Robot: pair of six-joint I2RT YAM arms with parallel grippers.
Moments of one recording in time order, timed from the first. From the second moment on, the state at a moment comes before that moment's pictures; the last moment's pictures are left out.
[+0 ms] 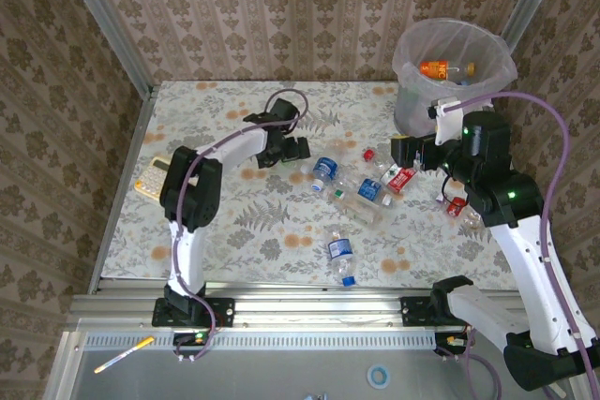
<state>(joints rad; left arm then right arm) -0.56 2.09 1.62 -0.72 0.00 -0.63 0.20 0.94 1.24 -0.77 -0.09 0.03</state>
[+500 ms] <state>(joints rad) -0.55 2.22 1.76 -0.89 -0.08 -0.45 0.21 0.93 1.18 -0.77 -0.14 0.00</state>
